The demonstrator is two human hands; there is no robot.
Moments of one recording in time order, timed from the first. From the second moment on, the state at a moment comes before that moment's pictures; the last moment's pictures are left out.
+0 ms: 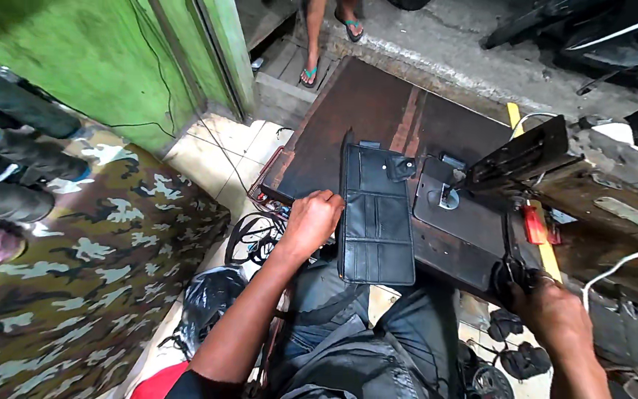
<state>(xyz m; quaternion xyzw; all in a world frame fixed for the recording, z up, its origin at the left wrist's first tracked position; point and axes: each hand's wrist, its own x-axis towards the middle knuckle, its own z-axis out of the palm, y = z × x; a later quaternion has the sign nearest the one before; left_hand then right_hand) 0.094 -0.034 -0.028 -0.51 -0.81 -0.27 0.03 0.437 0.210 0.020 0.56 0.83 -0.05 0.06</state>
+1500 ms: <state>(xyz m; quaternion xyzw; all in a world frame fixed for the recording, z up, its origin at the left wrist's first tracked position) 0.087 -0.037 -0.044 -0.58 -0.76 -0.26 0.11 0.305 0.165 0.042 -0.02 0.99 0.10 -0.09</state>
